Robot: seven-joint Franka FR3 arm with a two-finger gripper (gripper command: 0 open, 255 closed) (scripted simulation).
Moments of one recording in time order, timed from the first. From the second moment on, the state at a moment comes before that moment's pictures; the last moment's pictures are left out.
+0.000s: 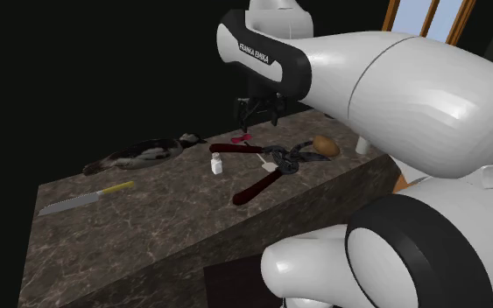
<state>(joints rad) 0.02 -0.78 0.05 -2.28 0.03 1.65 -0.08</state>
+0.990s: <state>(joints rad) 0.04 -0.52 0.11 -2.46 0.07 2.18 -0.04</state>
